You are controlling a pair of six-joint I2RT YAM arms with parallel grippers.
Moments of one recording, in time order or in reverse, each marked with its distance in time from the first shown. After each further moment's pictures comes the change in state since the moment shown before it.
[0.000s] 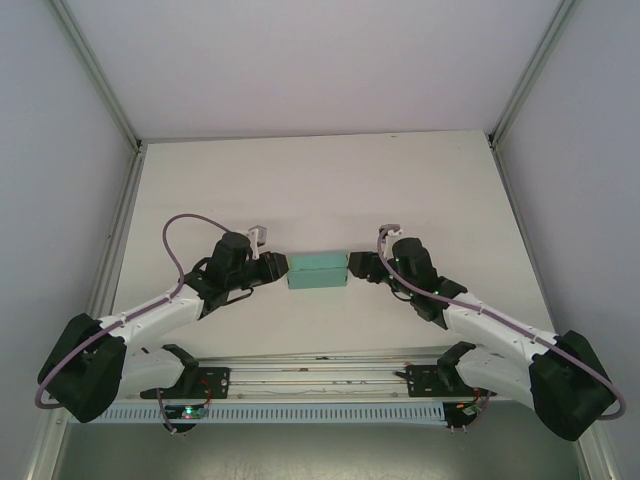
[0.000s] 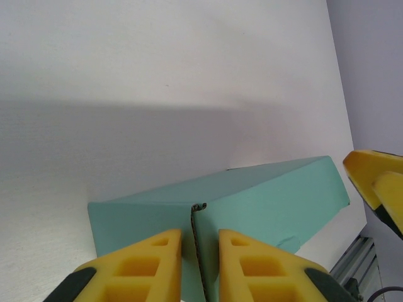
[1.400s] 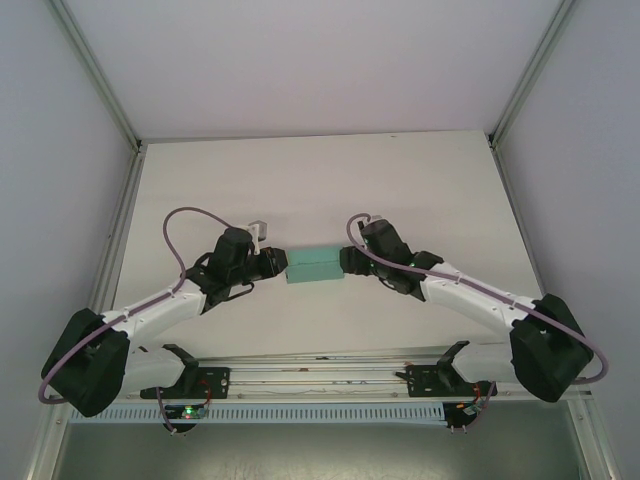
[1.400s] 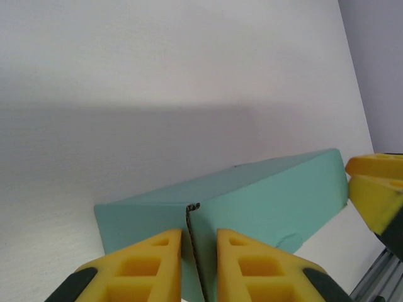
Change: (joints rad) left arm 0.006 0.034 0.048 -0.027 -0.049 0.061; right arm 0.085 0.211 0.293 -0.360 0.171 -0.094
